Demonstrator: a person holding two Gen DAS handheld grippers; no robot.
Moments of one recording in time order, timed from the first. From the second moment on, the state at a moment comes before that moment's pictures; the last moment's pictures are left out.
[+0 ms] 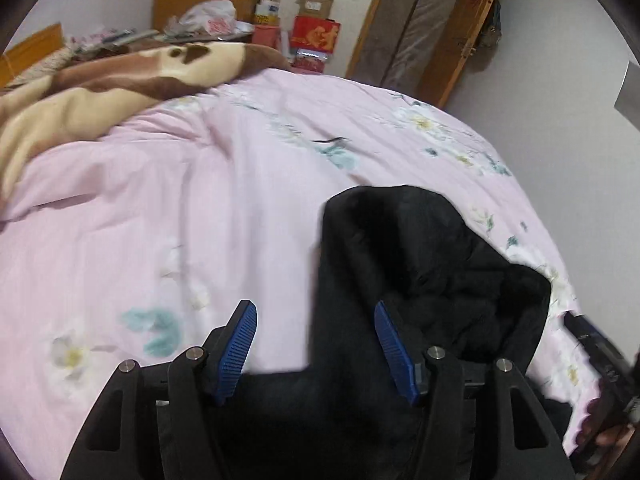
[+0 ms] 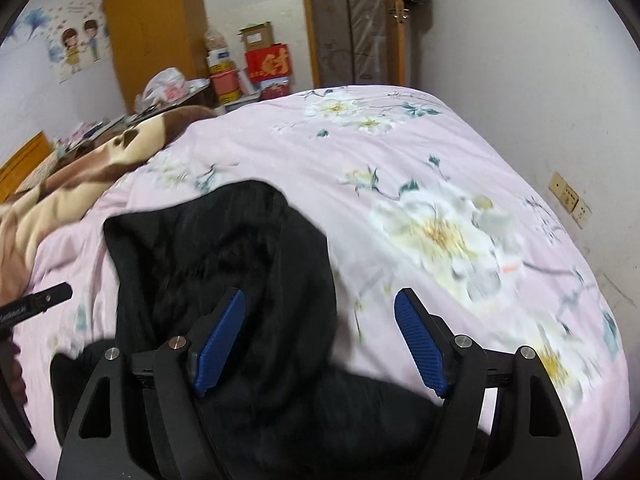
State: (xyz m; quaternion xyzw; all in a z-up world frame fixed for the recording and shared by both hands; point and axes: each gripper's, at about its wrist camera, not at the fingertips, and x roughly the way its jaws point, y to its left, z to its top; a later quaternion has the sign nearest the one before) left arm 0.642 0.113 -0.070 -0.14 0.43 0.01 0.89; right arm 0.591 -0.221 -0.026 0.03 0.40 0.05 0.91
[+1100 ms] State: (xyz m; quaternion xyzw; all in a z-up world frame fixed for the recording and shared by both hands) left arm 0.703 0.106 -0.079 -0.17 0.41 0.05 0.90; right arm 0.589 -0.278 -0.093 0.13 0.46 -0.01 0.88
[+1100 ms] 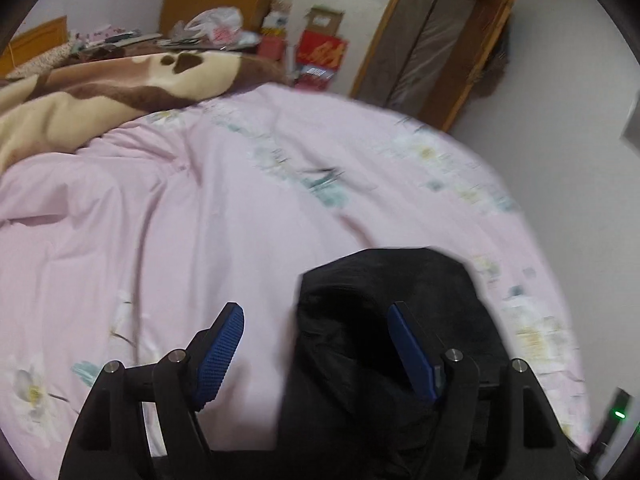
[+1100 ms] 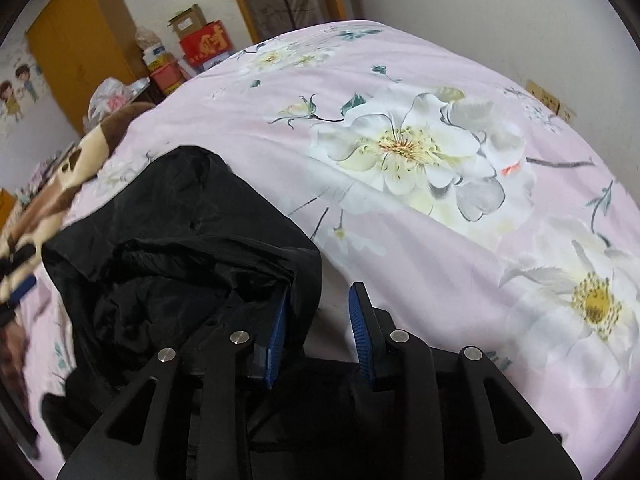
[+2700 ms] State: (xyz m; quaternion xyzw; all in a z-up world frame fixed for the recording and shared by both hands) left arm 0.408 0.144 -0.078 -0.21 0.42 -0.04 0.88; right arm 0.414 -0.306 -0.059 0.17 0.43 0.02 0.88
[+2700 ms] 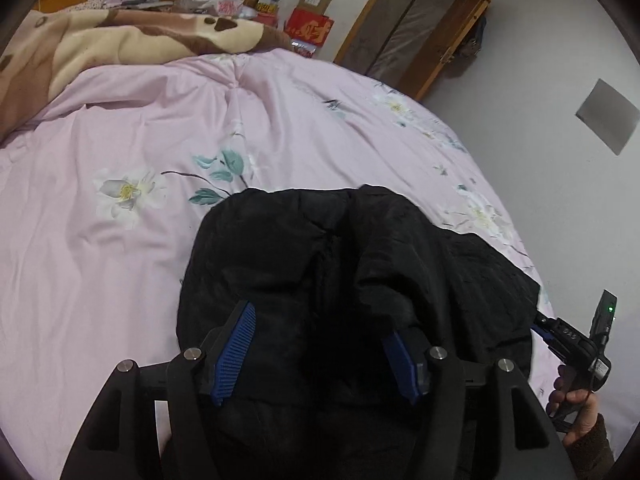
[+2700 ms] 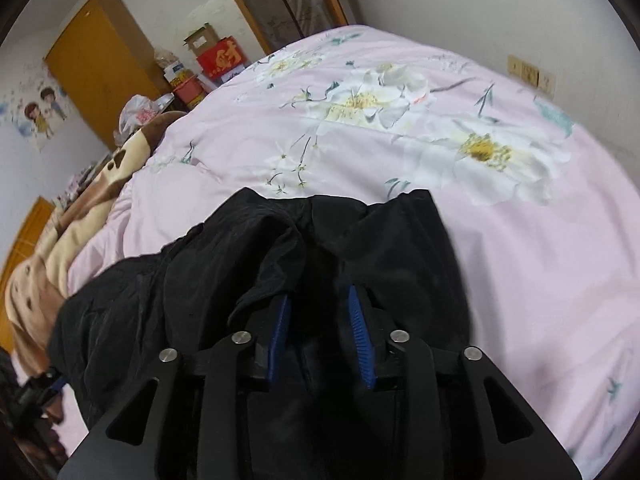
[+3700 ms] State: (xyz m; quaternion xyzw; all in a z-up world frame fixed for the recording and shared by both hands) left arm 0.368 0.060 -0.073 -0.13 0.43 -0.15 0.88; right arm 0.379 -0.212 -0.054 0.27 0.45 0.27 0.81
